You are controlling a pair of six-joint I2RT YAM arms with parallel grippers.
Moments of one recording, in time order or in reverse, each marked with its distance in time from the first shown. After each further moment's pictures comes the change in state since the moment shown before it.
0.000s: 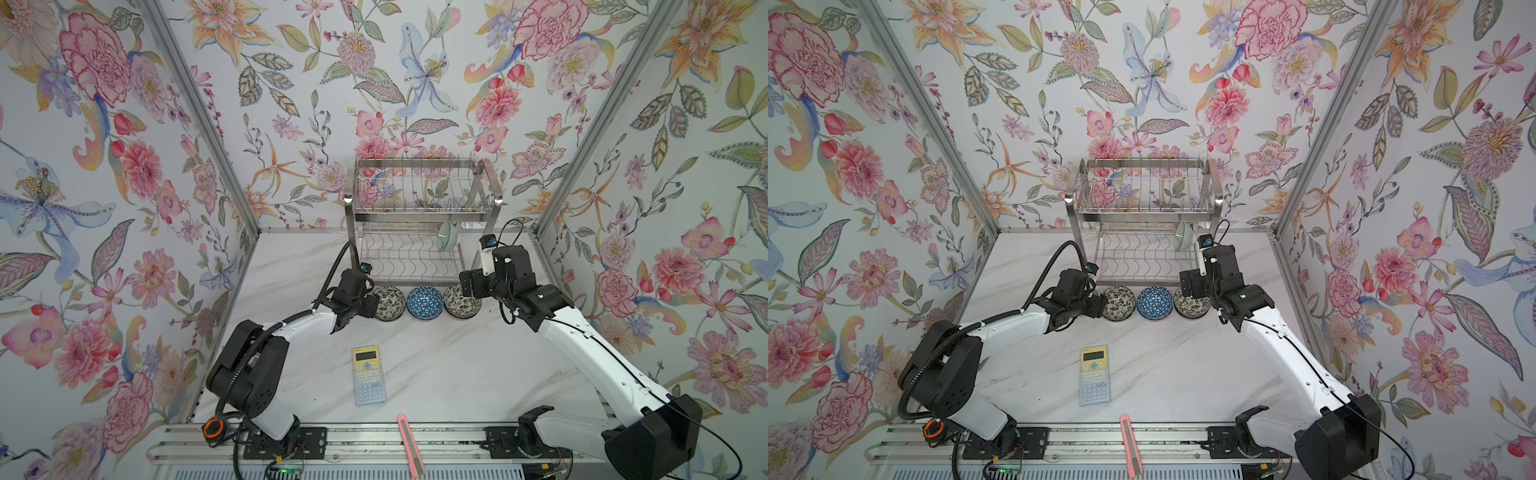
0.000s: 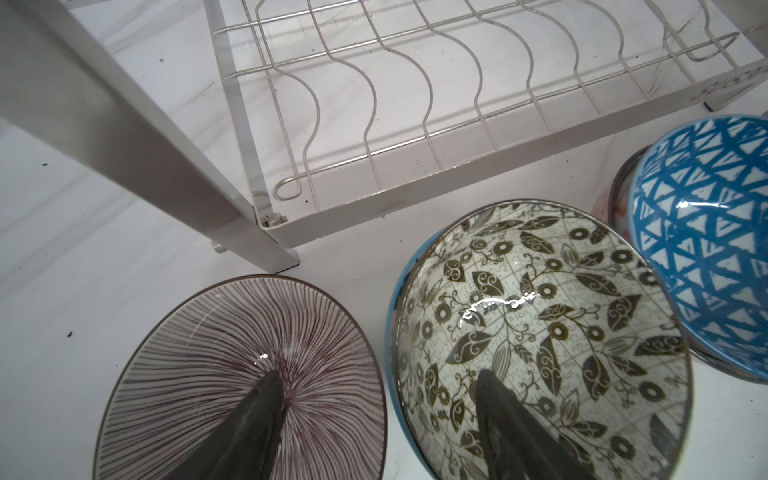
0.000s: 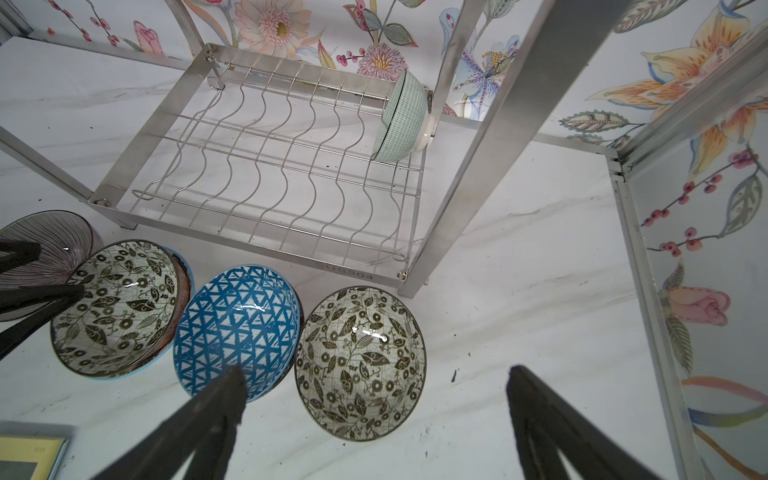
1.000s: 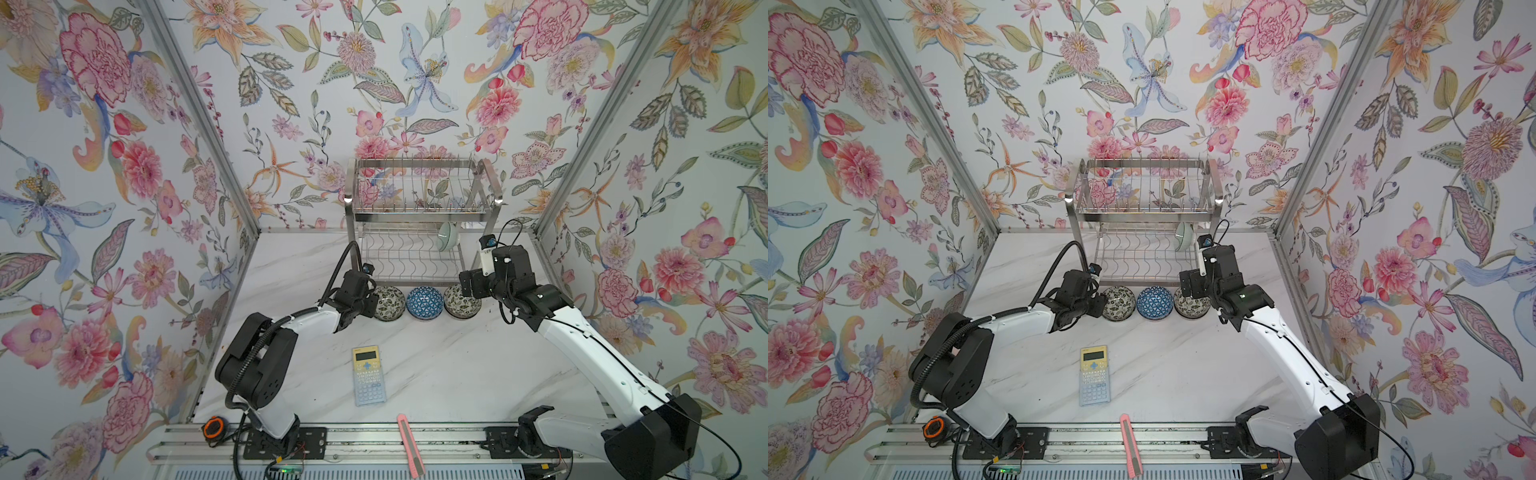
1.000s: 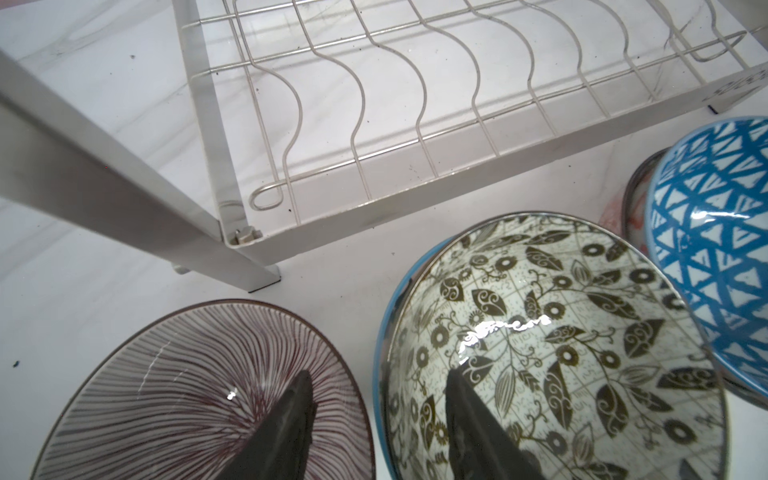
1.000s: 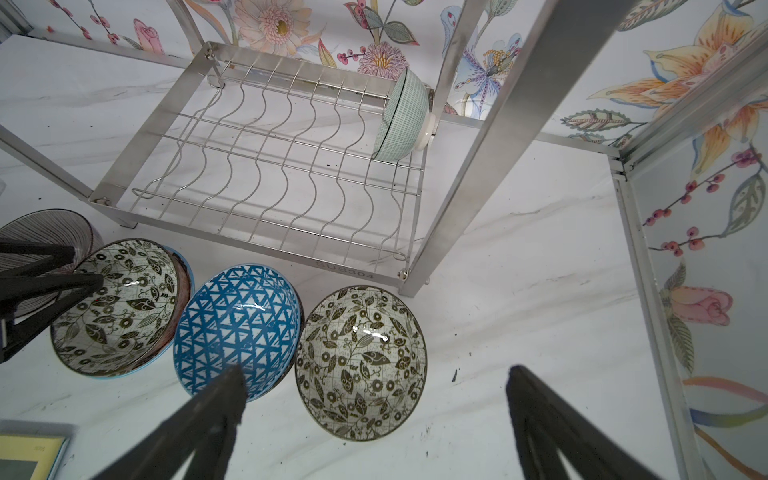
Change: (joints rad) left arm 0.000 0.064 0.000 0.074 0.017 -0.003; right arm -0.001 0.003 0.000 0.000 -0.004 0.000
